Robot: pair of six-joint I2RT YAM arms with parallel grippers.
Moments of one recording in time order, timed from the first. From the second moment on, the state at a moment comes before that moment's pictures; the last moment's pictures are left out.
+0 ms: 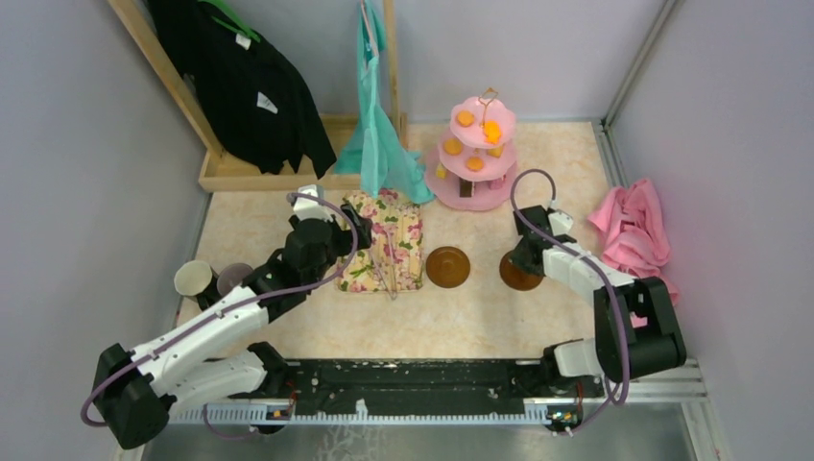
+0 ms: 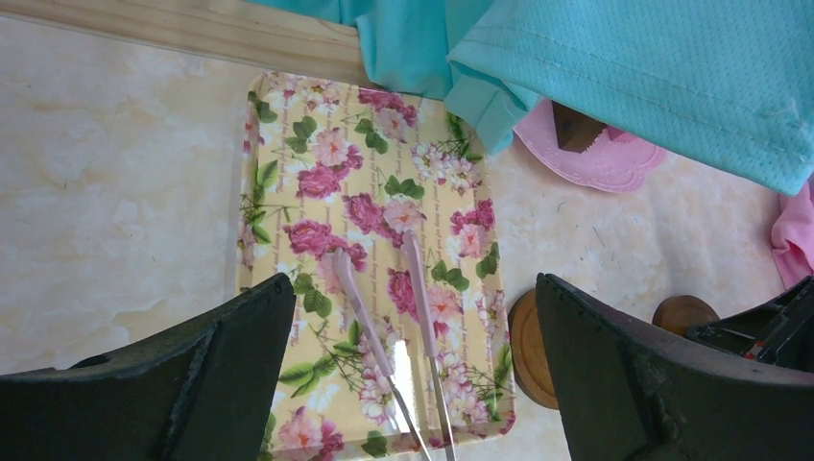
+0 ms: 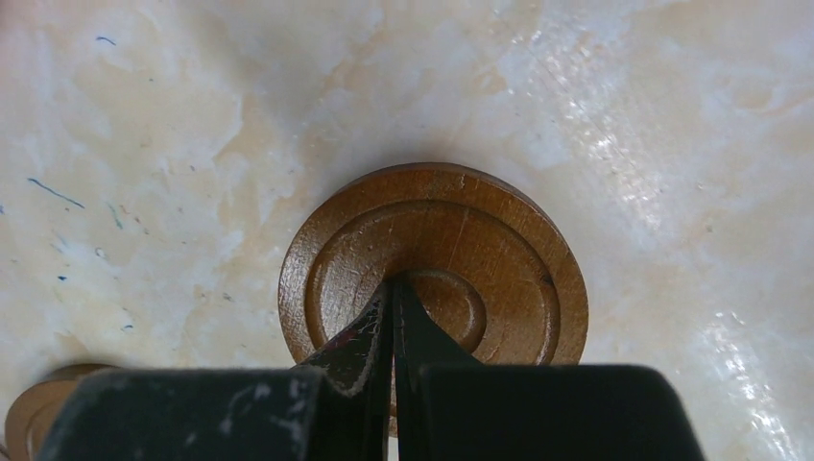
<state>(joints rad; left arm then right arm) -0.77 0.96 0.66 -0.05 -0.54 -0.61 0.23 1.34 0.63 -0.36 0.31 0.81</state>
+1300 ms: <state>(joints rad) -0.63 0.96 1.17 -0.77 -0.53 -0.58 0.35 1.13 0.71 -0.29 0.21 0.63</state>
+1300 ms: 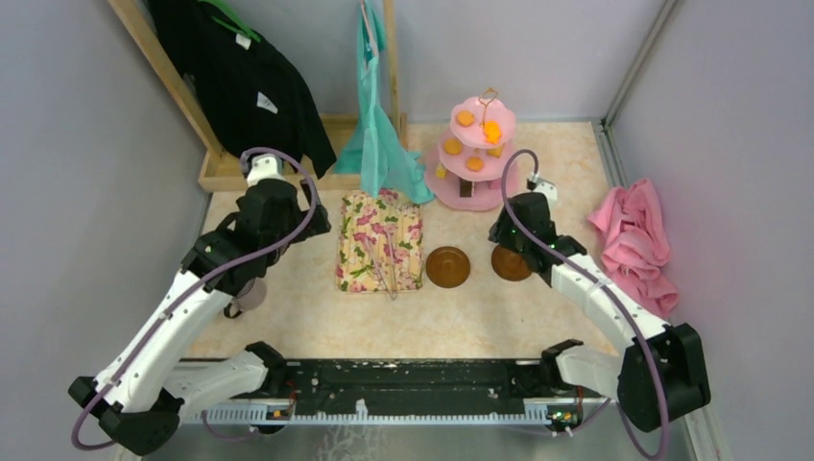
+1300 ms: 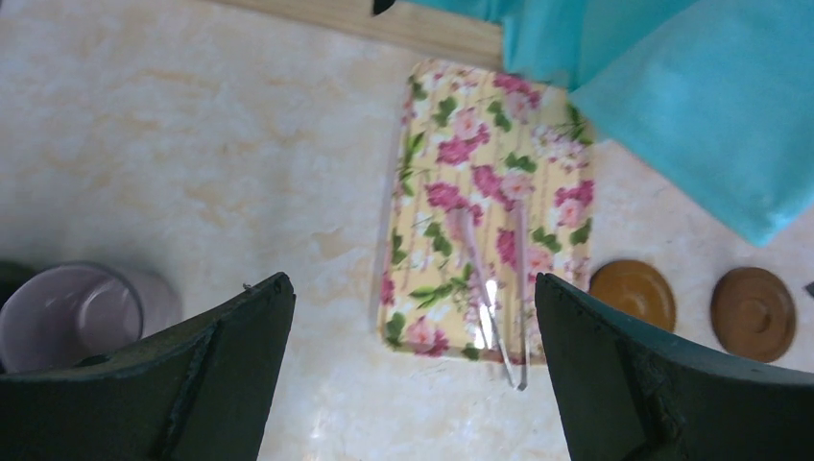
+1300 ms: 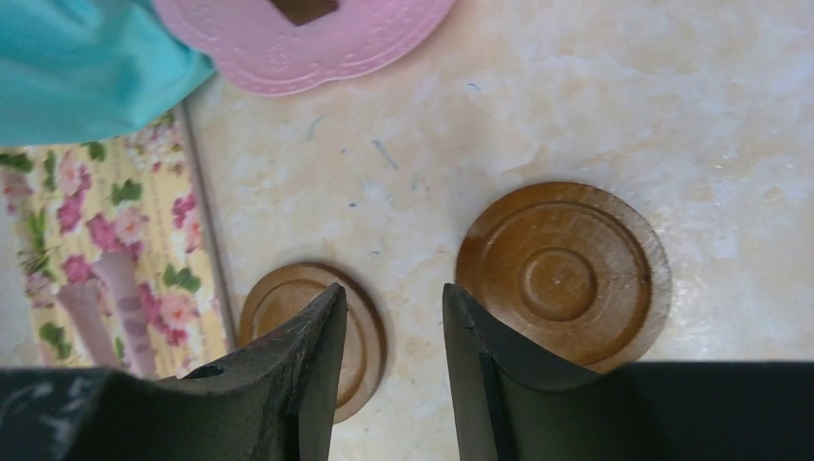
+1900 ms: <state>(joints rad) 0.05 1.10 1.15 -1.09 -0.42 -0.54 0.67 1.05 0.78 -0.32 0.24 0.62</state>
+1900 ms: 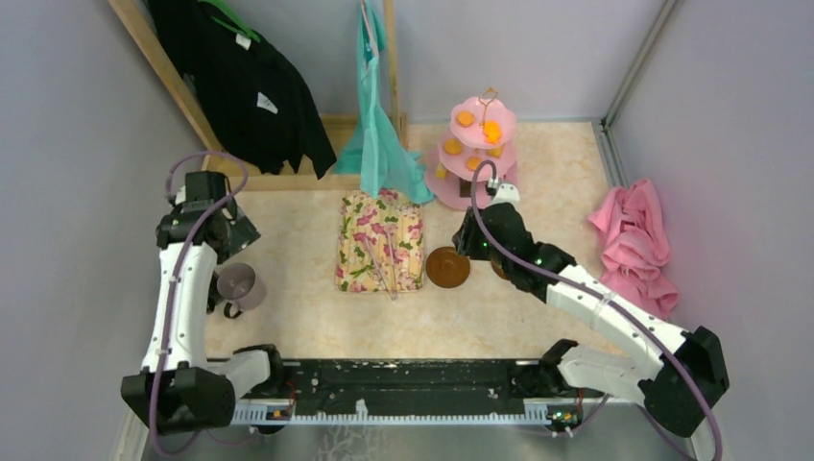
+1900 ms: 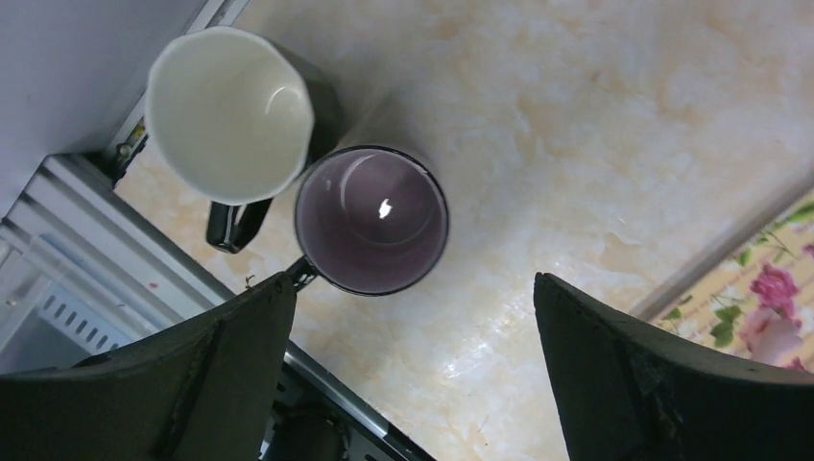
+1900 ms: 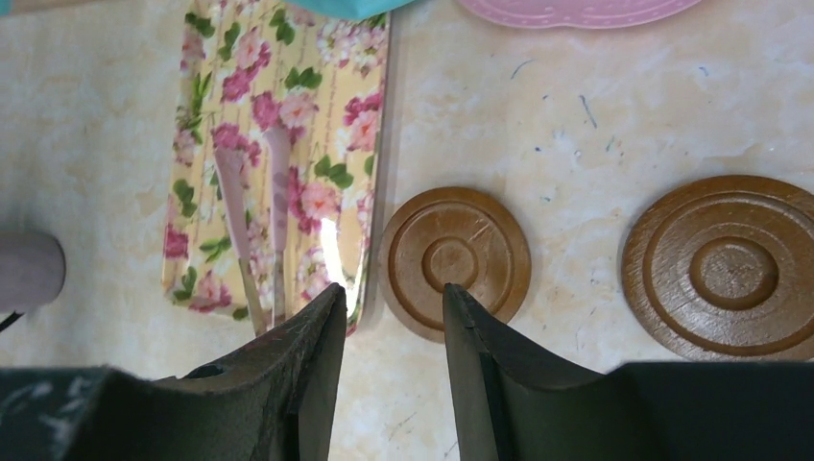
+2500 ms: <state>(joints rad) 0.37 1.14 1.01 -1.05 -0.33 -0.47 0.89 0.94 0.80 -0.44 0.43 0.66</state>
